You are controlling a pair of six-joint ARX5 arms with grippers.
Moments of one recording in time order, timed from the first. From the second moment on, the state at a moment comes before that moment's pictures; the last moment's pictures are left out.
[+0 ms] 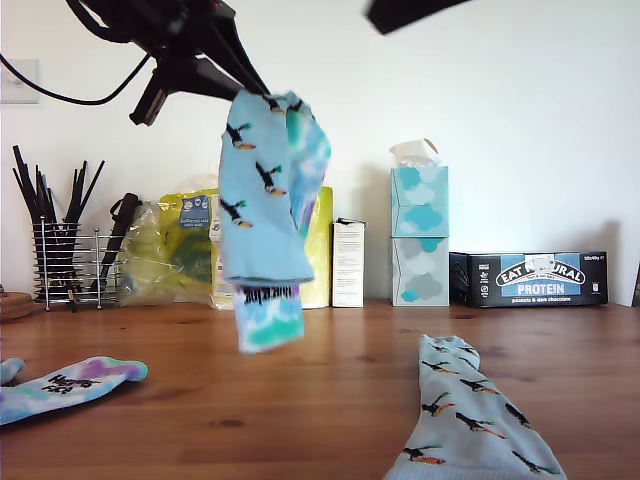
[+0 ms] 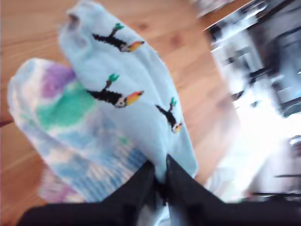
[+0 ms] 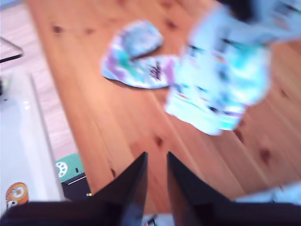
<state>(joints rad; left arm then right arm) -0.38 1.68 1.57 -0.77 0.77 -0.29 0.70 1.18 1.15 -0.71 -0.35 -0.34</state>
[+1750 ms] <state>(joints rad) -0.38 1.68 1.58 -0.75 0.89 -0.35 0.68 1.38 1.15 -0.57 -0.52 -0.29</state>
